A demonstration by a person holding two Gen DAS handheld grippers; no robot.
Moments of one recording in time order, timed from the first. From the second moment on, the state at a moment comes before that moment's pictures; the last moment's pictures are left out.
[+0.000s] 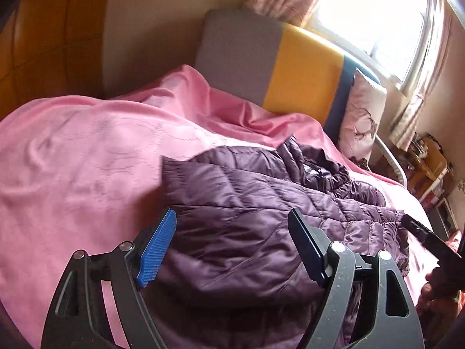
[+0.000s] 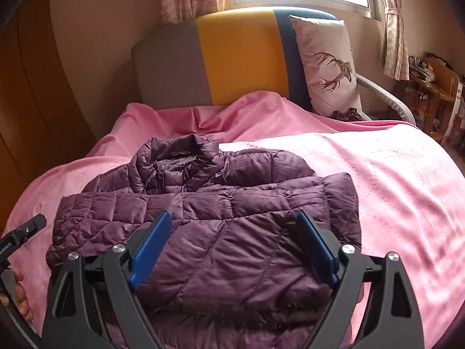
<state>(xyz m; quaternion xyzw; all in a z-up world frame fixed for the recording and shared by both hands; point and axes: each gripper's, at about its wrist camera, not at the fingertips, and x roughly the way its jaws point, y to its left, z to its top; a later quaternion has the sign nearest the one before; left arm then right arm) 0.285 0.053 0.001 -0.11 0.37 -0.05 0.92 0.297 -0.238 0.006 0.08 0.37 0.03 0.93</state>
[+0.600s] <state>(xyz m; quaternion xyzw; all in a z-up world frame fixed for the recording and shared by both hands) 0.315 0.020 -0.079 -0.06 0.43 -0.05 0.90 0.355 -0.237 -0.091 0.03 0.43 0.00 0.90</state>
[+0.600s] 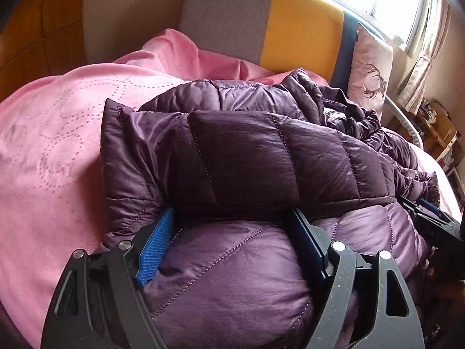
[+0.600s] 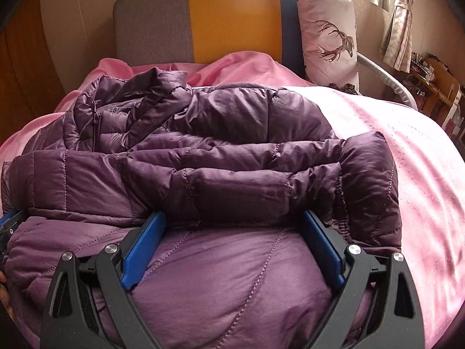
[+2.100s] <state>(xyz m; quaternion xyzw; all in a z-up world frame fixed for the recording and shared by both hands) 0.082 0.088 -0.071 -0.08 0.45 -0.04 0.89 0.140 -0.290 -0.068 0.03 0.49 0.02 0.87</state>
